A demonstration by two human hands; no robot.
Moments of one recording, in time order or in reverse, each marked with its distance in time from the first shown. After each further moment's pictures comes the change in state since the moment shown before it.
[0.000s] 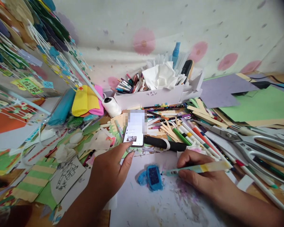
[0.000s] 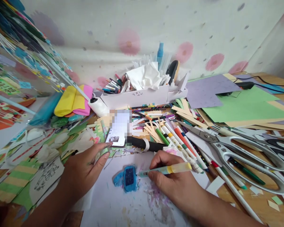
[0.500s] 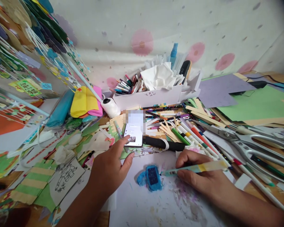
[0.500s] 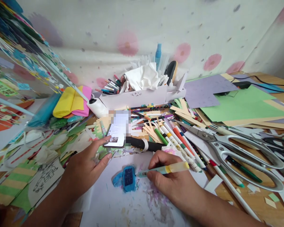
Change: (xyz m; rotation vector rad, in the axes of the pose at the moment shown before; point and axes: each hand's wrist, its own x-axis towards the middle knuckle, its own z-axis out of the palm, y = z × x) left_hand 0.006 0.002 0.002 0.082 -0.184 -0.180; right_hand -0.003 0.007 0.001 0.040 -0.009 -0.012
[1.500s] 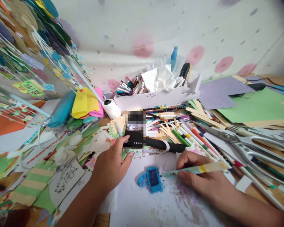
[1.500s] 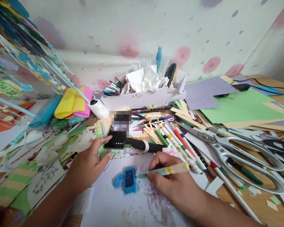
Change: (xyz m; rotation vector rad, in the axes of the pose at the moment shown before) left_hand 0.006 -0.001 0.003 -0.044 -0.088 -0.066; right_hand 0.002 -0.005 0.000 -0.026 -0.011 0.026
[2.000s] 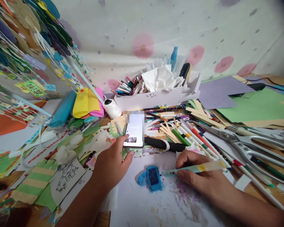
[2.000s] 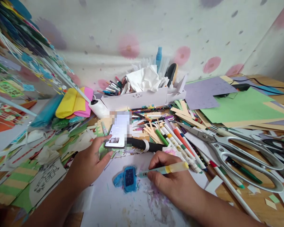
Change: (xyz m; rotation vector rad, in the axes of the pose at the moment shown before) left_hand 0.003 0.003 -0.001 0.052 -0.014 -0.031; right_hand 0.000 0.004 0.000 0.005 -0.012 -0.031
